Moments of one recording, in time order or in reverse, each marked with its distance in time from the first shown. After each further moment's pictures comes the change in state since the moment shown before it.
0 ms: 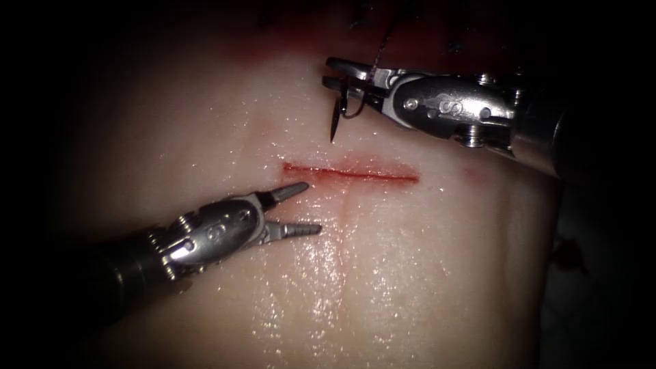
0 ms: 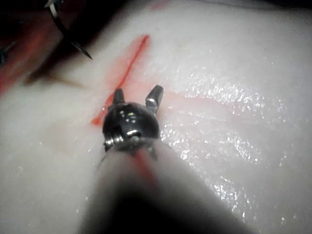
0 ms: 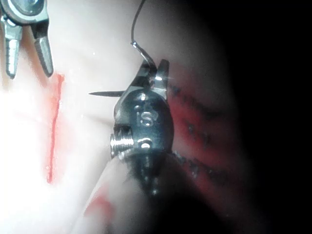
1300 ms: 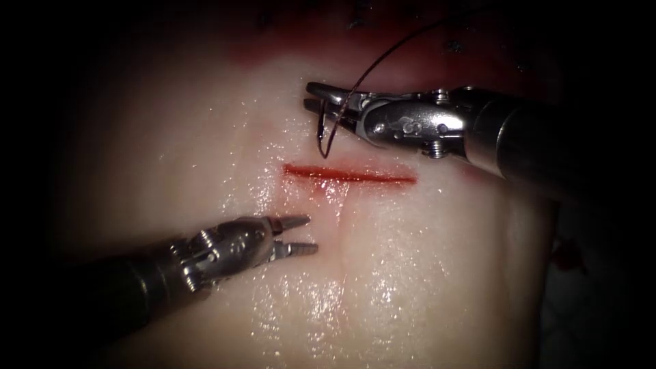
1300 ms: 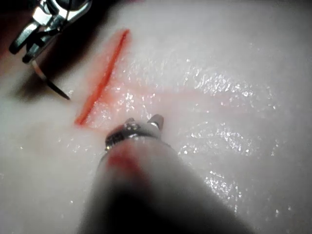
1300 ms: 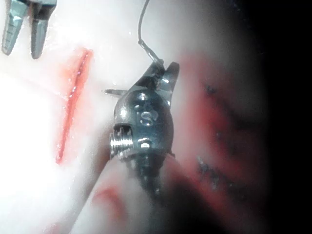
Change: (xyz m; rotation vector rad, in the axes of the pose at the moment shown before) right arm -0.006 -0.005 0.003 0.003 0.027 -0.132; left arm -0.004 0.002 0.001 -0.073 -0.248 -0.008
